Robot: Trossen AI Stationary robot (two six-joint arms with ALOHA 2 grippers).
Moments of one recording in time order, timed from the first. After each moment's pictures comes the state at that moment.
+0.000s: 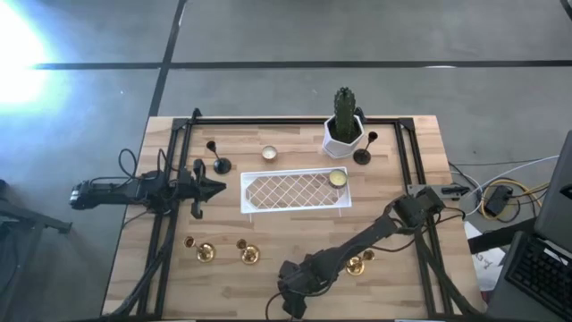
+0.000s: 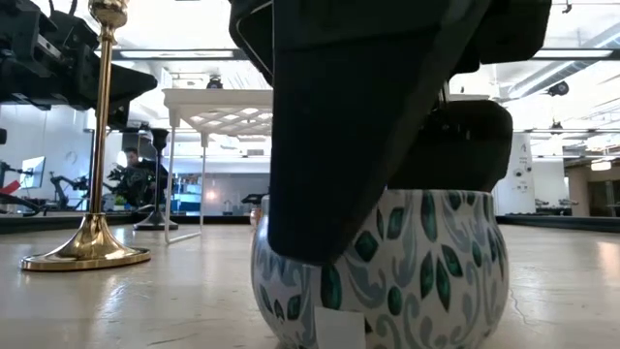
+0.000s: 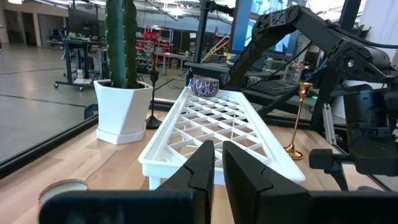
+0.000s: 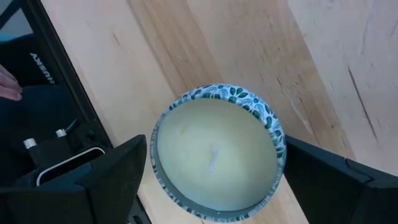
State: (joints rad) left arm -0.02 0.04 0.01 0.03 -0.13 -0.10; right arm 0.52 2.31 1.80 -0.67 -0.09 1.07
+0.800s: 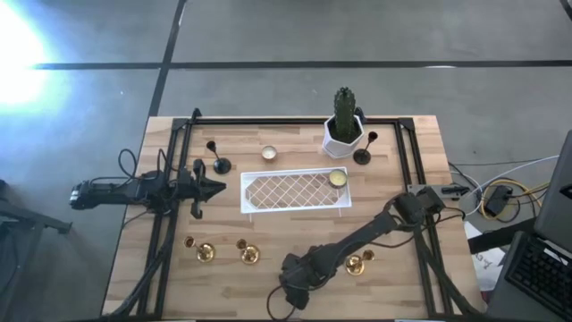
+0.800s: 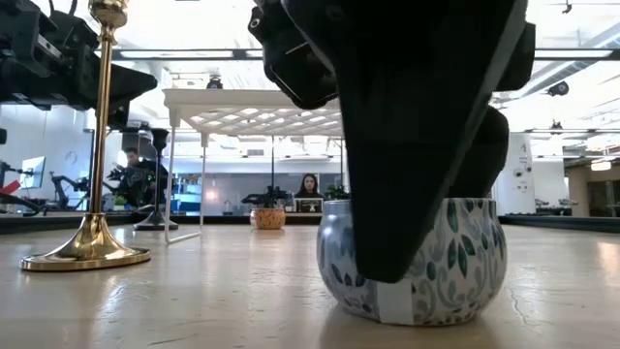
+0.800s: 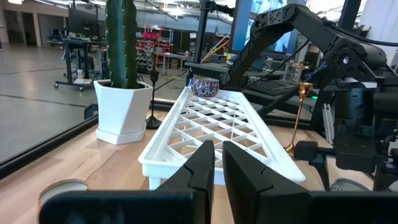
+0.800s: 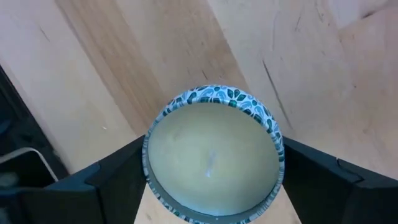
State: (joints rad) left arm -0.02 0.04 0.01 0.03 -0.13 -0.10; right arm 0.49 2.31 1.79 -0.82 -0.05 1.02
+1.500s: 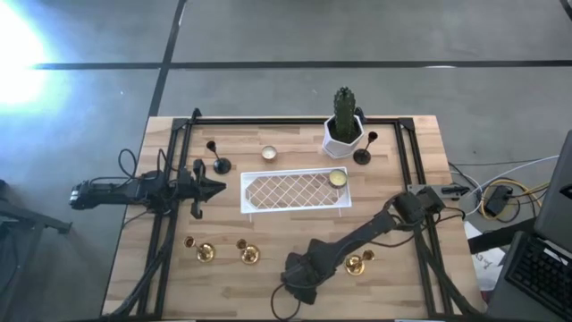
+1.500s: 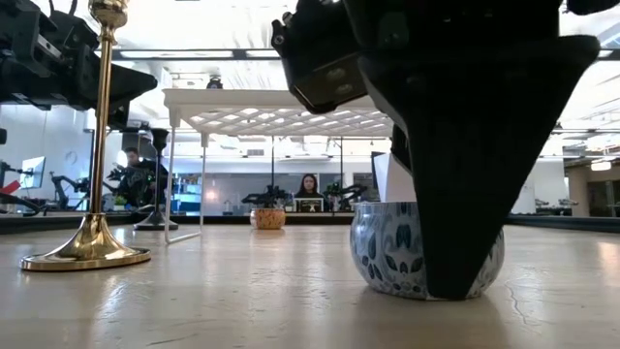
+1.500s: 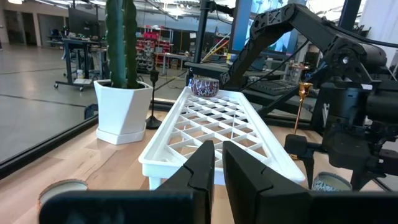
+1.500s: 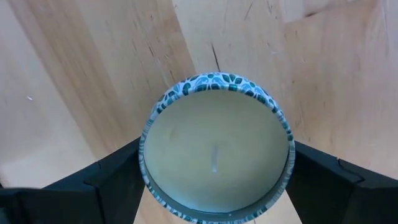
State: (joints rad) left arm -0.02 0.04 0.01 0.03 -0.13 -0.10; right arm 0.48 2.31 1.80 -0.94 0.02 0.86
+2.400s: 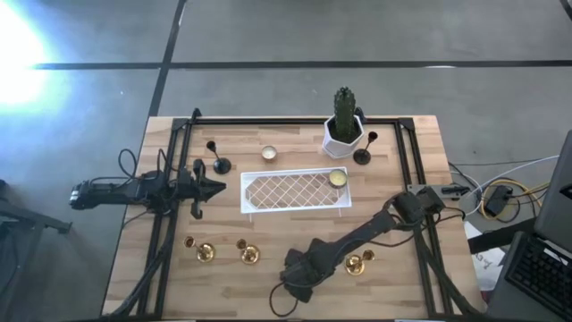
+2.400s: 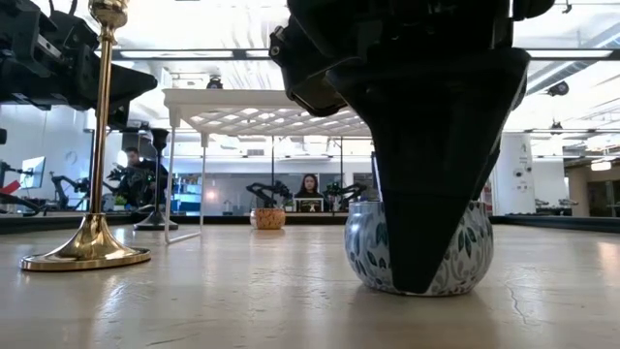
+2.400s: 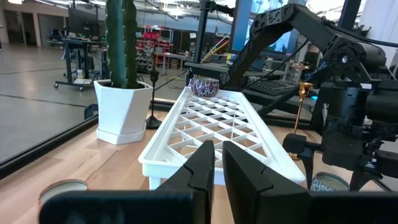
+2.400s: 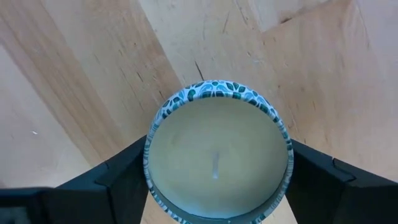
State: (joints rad) left arm -0.02 0.04 0.01 0.03 -0.13 -0.10; right arm 0.48 2.31 1.80 -0.93 0.03 0.99
